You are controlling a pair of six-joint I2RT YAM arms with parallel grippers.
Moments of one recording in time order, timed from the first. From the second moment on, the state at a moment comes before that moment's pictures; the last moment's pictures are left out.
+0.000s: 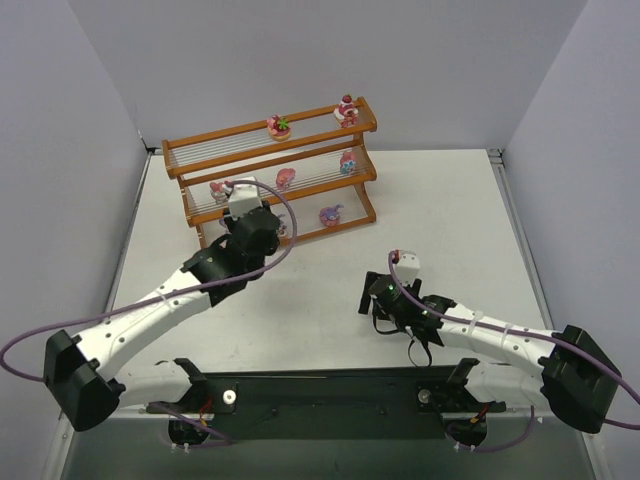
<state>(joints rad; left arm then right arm) -0.80 1.21 1.03 -0.36 -0.81 -0.58 0.88 1.12 0.48 -0.27 0.50 0.84</state>
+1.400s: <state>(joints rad) -0.21 1.67 1.84 -0.60 -0.40 -0.24 0.91 1.23 0.51 -0.23 0.46 0.87</state>
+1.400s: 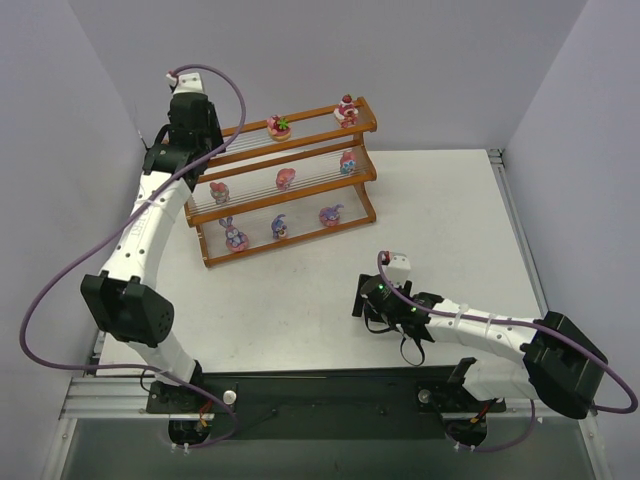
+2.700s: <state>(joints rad) -0.19 1.71 1.83 -0.59 -0.44 -0.29 0.91 1.24 0.51 -0.23 0.46 0.87</state>
